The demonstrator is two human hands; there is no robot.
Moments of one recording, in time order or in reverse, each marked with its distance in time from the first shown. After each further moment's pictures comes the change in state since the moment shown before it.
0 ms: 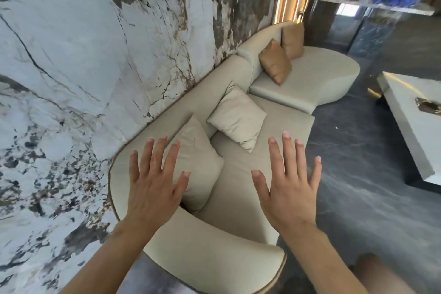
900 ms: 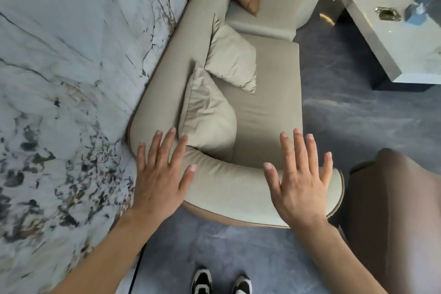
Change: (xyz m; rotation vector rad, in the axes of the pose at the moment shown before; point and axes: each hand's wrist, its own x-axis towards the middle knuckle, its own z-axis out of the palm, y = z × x) left_hand -0.027 -0.244 0.092 -0.189 -0.356 0.335; right_hand -0.089 -0.232 0.113 -0.113 -0.201 0.375
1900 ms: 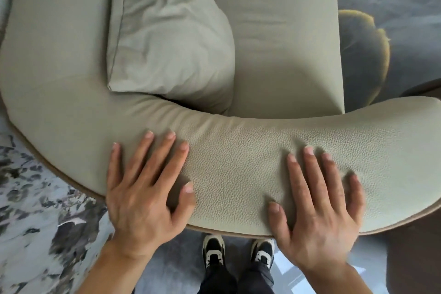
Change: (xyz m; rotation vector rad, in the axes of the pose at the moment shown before) left_hand -0.014 -0.008 0.234 -0.076 0.168 0.238; right_hand -0.074 0.050 0.245 -0.089 0.107 -0.020
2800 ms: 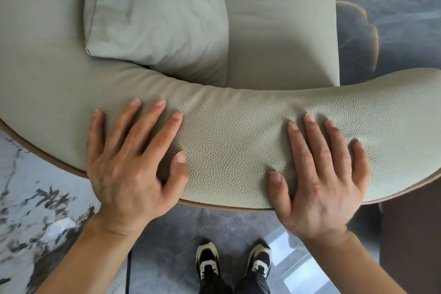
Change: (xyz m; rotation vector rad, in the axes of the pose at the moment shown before) left_hand 0.098 -0.029 0.035 -0.017 0.065 0.017; right_hand 0.099 0.012 0.033 -0.014 0.090 -0.002
